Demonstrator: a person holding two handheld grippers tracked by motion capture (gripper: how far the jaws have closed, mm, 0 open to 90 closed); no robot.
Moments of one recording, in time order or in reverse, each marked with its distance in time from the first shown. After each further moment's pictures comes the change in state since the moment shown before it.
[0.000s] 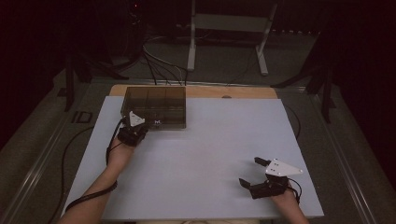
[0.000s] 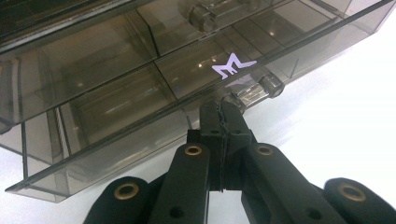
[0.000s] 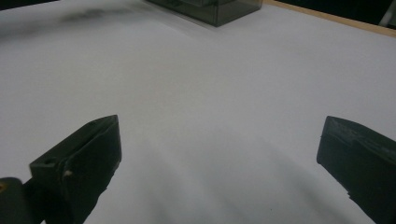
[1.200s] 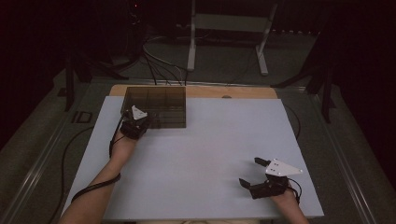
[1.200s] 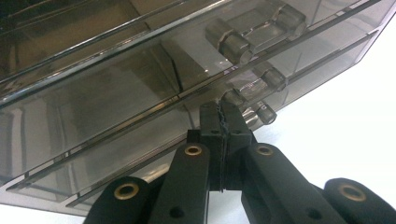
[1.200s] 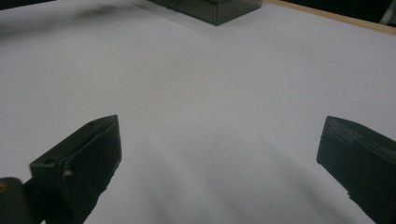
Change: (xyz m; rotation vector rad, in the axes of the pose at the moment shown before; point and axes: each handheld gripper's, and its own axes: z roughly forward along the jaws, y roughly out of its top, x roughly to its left) left arm 0.009 0.012 0.020 0.001 0.022 0.008; right arm 0.000 -0.001 0.000 0.004 0.000 0.004
